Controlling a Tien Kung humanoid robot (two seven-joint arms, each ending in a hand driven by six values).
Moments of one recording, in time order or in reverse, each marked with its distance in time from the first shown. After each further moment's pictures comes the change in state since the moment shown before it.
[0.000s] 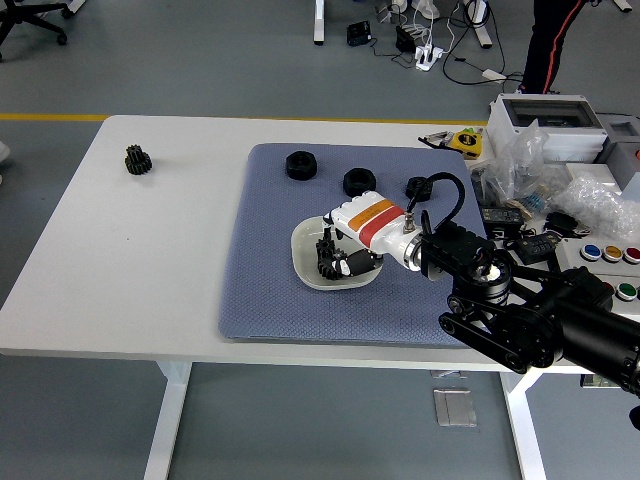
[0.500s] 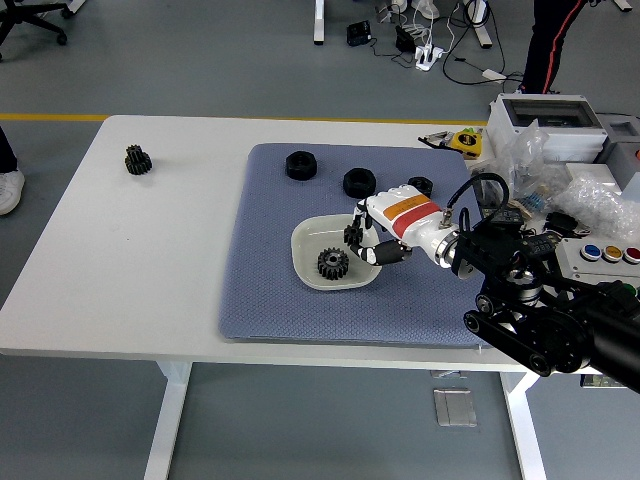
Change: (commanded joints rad) left arm 0.007 -0.008 -0.005 0.002 0.010 -0.008 0.003; right arm -0.058 -0.080 0.097 0.081 -0.006 -0.024 0.006
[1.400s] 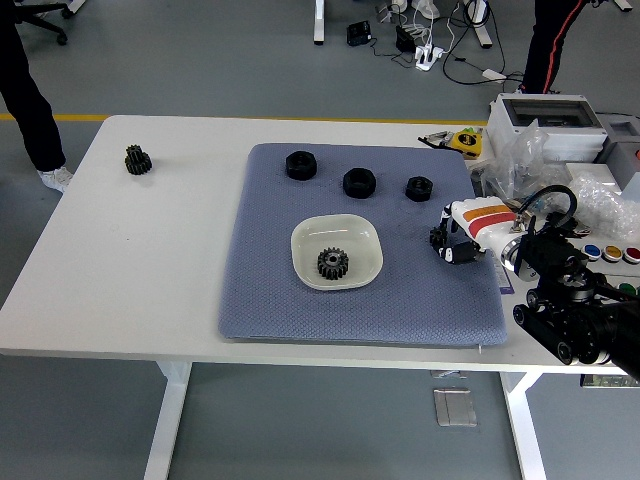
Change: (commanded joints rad) left arm -0.008 -0.011 0.003 0.001 -0.009 -0.001 -0.002; right arm -0.025 0.004 -0.026 -0.389 0.152 -0.035 0.037
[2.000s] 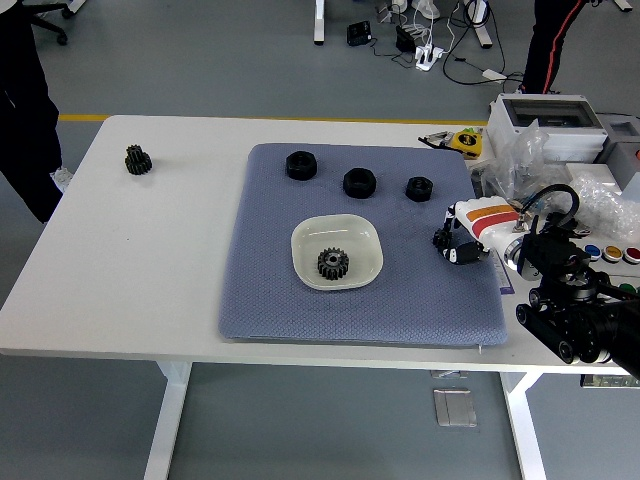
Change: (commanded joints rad) left arm -0.001 0.000 0.001 -0.001 0.000 0.000 0.002; right arm -0.002 0.010 -0.034 -0.037 0.029 0.008 0.000
